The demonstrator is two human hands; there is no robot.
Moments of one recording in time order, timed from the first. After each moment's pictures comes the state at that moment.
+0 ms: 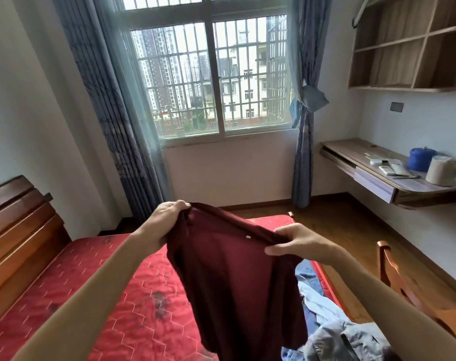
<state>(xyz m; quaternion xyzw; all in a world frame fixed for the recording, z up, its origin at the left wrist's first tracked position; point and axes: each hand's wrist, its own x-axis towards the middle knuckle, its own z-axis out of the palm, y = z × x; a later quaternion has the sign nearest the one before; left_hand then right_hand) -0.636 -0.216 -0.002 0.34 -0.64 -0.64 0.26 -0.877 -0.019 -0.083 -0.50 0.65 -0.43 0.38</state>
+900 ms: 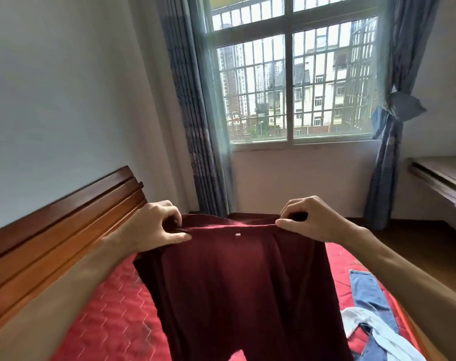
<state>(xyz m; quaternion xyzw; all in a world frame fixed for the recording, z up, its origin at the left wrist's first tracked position) -0.408 -0.242 0.039 0.32 -0.93 -0.02 0.19 -0.772 -0.097 0.000 -0.73 0.57 -0.38 0.06</state>
